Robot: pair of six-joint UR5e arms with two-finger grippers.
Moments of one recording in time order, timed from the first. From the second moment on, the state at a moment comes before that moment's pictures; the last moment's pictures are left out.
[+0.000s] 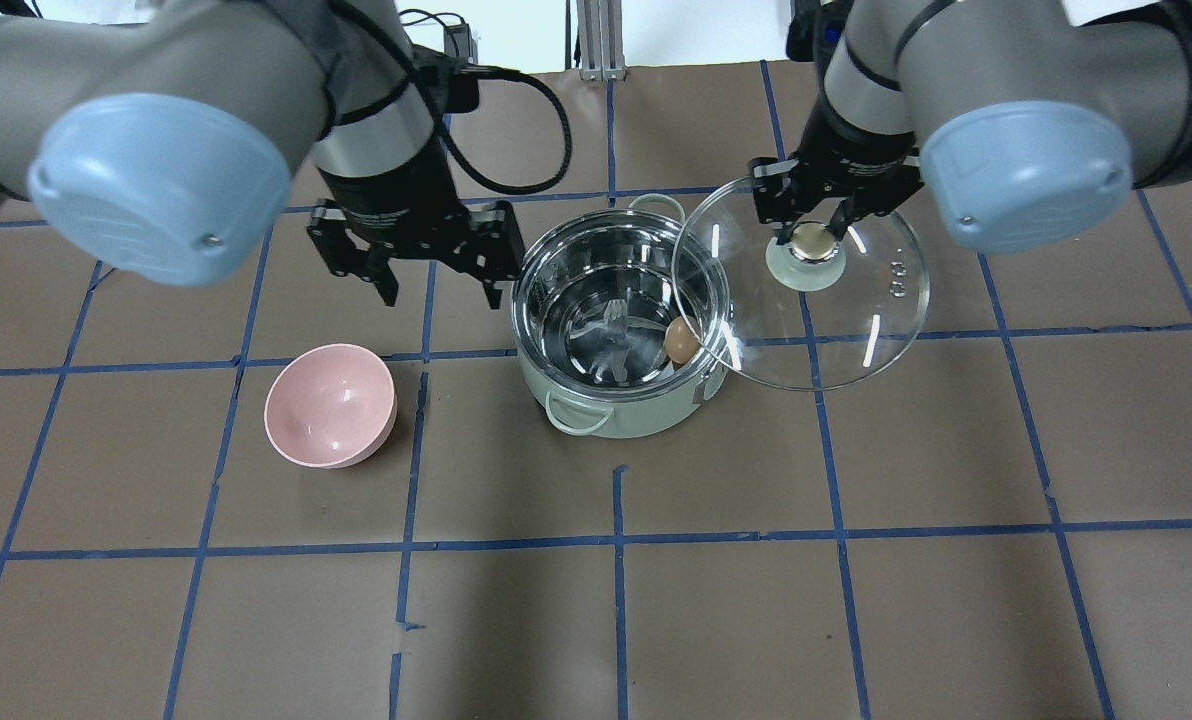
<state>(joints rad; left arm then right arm) -1.74 -1.61 -1.55 -1.62 1.55 -0.07 1.71 -1.46 1.64 -1.87 -1.55 0.12</state>
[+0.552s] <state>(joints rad) -1.60 -1.57 -1.55 -1.65 1.56 0.05 1.90 -1.31 1.61 -2.05 -1.56 0.41</state>
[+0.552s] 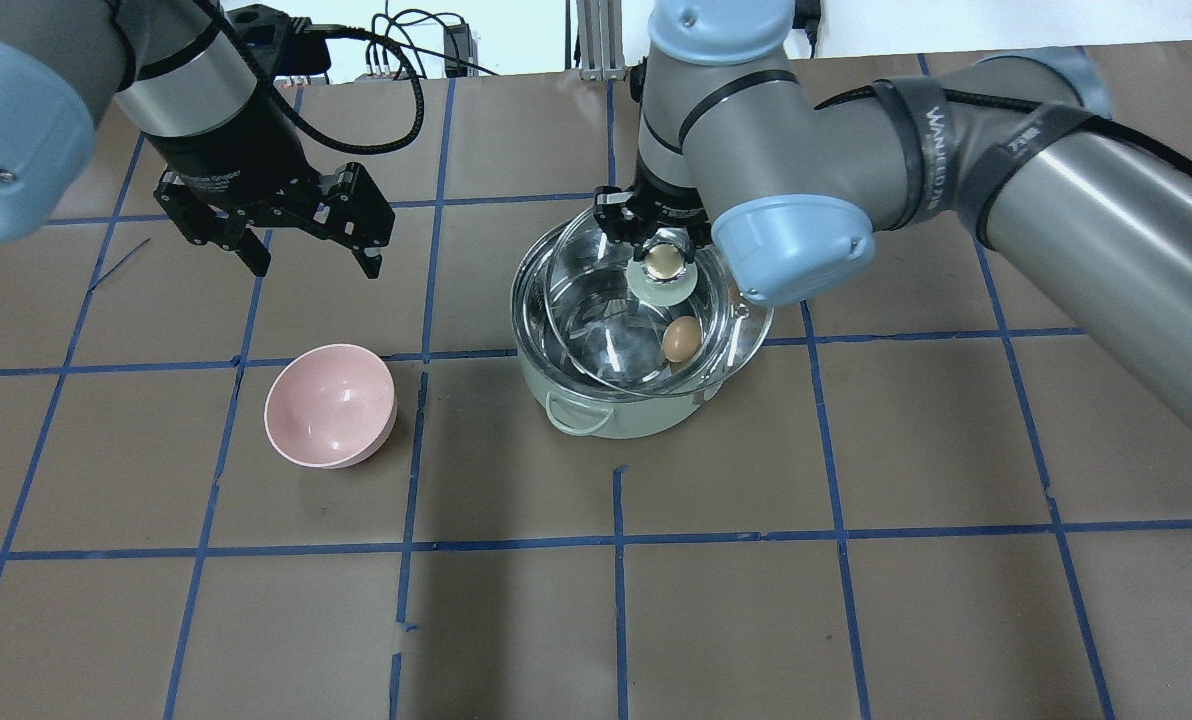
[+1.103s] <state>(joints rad) -1.61 -1.57 -1.56 -1.65 1.56 0.05 1.96 -1.25 1.60 -2.09 -1.55 0.51</state>
